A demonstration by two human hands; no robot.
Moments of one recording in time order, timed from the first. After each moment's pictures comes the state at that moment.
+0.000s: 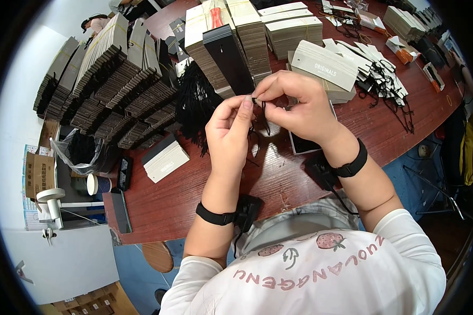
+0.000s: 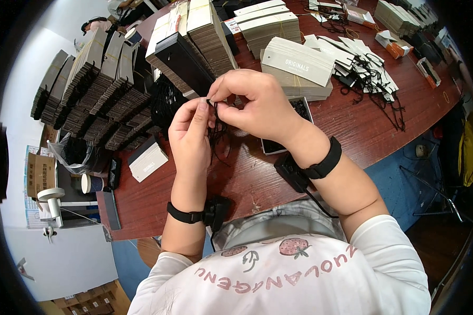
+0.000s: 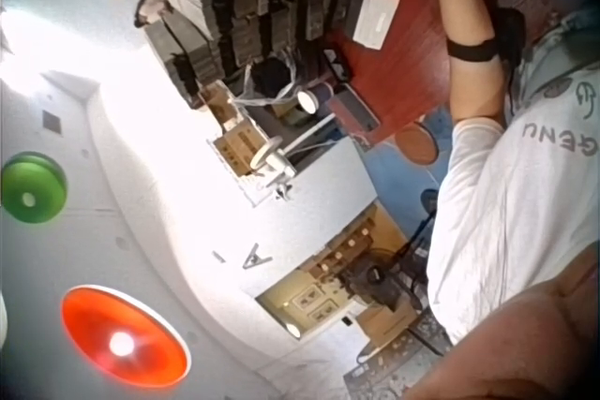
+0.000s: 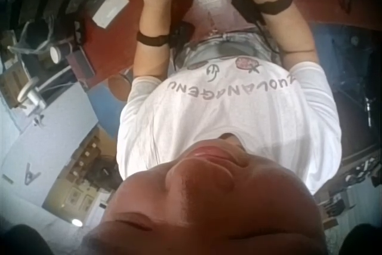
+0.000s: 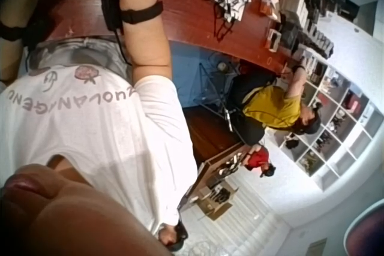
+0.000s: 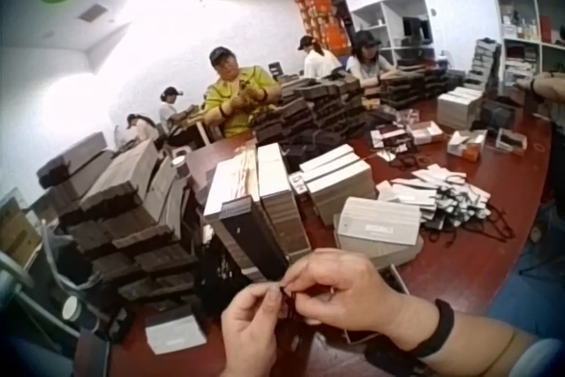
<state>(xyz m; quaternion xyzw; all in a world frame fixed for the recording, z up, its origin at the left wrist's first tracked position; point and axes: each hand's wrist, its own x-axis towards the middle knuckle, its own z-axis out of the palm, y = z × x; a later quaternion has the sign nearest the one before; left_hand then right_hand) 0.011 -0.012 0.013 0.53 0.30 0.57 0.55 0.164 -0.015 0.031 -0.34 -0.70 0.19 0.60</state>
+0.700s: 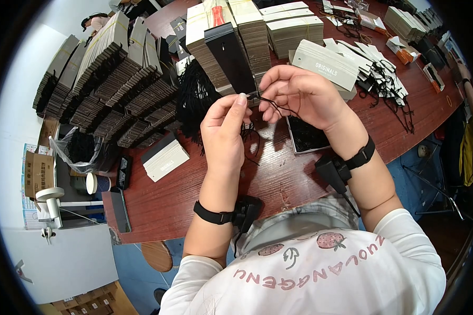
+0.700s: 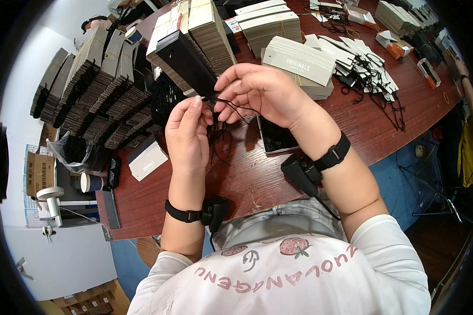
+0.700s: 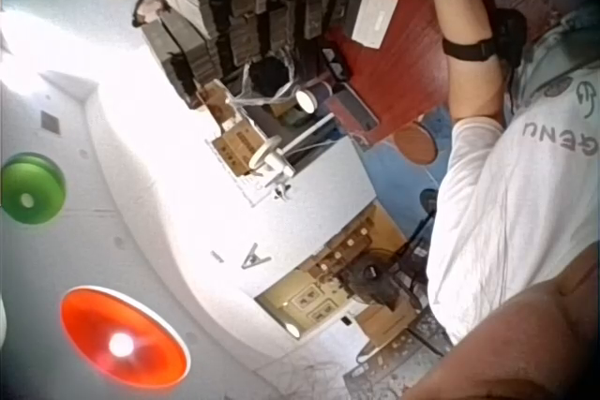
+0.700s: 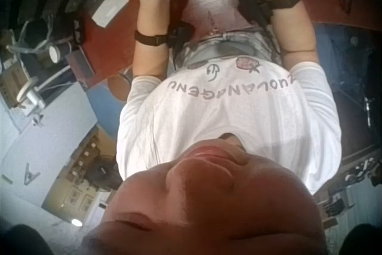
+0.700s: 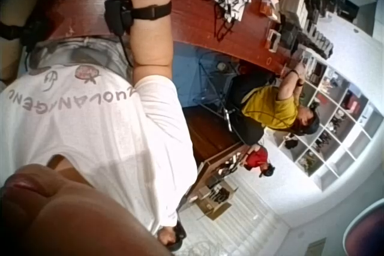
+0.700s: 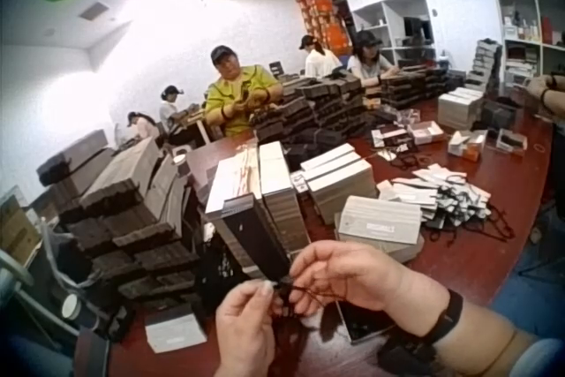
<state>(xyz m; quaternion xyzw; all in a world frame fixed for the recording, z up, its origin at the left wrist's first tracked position) 0.006 -0.008 0.014 0.44 0.29 0.59 0.60 0.184 -0.011 0.046 -0.23 -0.39 0.74 0.50</state>
